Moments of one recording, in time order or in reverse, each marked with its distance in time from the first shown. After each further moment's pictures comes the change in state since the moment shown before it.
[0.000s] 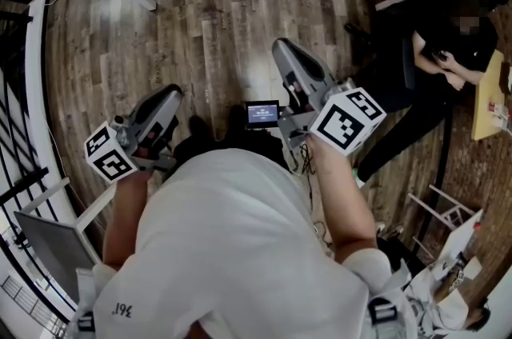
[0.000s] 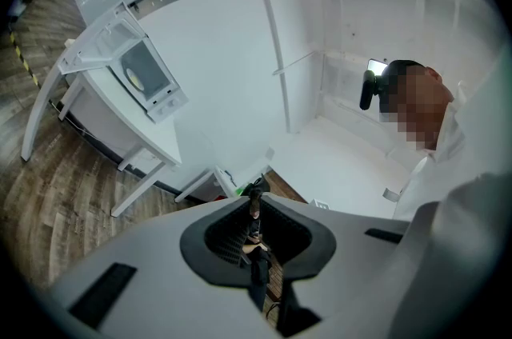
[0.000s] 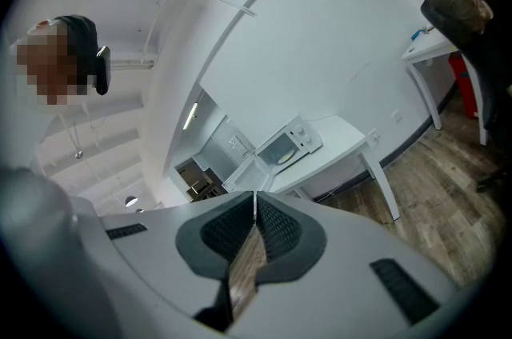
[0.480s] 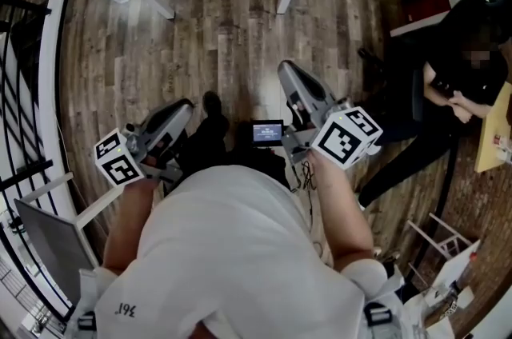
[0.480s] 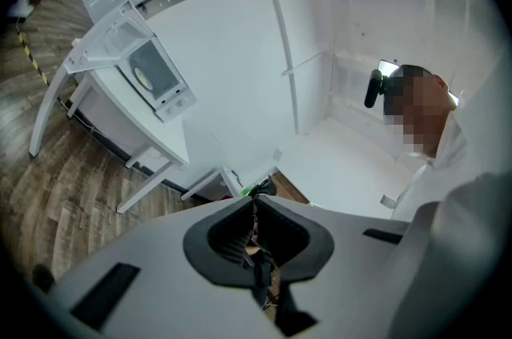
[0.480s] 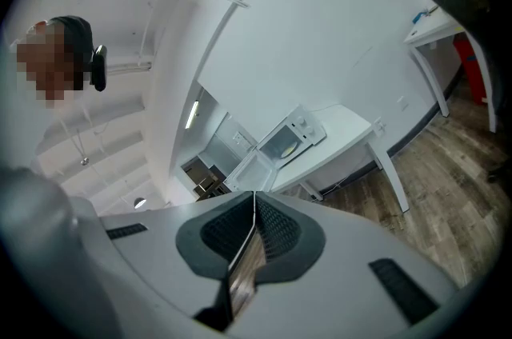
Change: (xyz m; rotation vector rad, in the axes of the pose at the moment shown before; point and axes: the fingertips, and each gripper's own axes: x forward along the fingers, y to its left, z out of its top) left arm 0.010 0.017 0.011 -0.032 -0.001 0.051; right arm 0.028 -0.021 -0.004 0.044 0.043 0.044
